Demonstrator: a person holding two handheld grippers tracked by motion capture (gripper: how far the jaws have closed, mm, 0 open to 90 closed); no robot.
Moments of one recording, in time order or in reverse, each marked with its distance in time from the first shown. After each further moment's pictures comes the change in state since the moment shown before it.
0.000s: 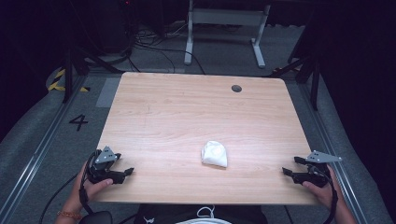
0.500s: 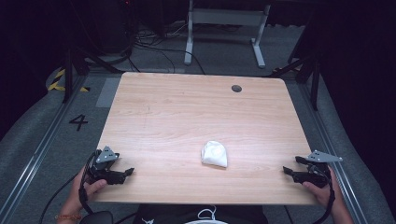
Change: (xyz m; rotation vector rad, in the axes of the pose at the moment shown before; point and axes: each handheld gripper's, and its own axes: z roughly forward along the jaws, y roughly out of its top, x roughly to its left) left arm -0.001 0.001 0.001 0.014 0.019 -0.029; right arm 0.000 0.000 0.000 0.000 -0.035 0.036
